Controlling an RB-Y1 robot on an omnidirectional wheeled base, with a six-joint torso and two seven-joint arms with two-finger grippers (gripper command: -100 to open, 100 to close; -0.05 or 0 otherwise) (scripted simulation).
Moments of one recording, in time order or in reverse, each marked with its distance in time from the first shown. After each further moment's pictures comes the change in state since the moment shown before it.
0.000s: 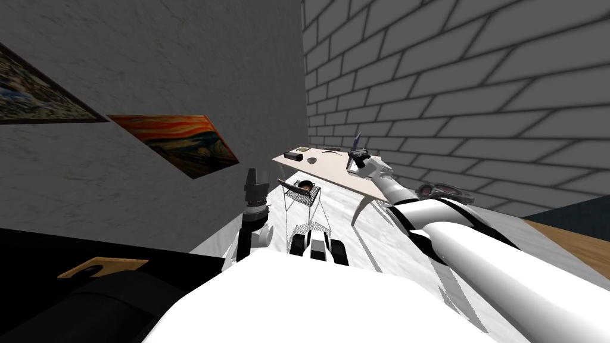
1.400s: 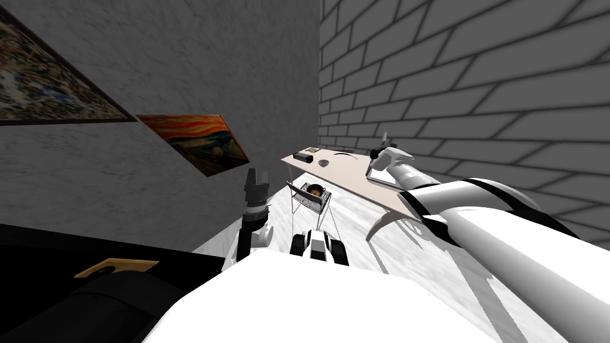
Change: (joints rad) left arm 0.000 0.000 0.000 0.000 0.000 0.000 0.000; right arm -0.188 -0.140 0.071 0.319 0.033 0.184 0.154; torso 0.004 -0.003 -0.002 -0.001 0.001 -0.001
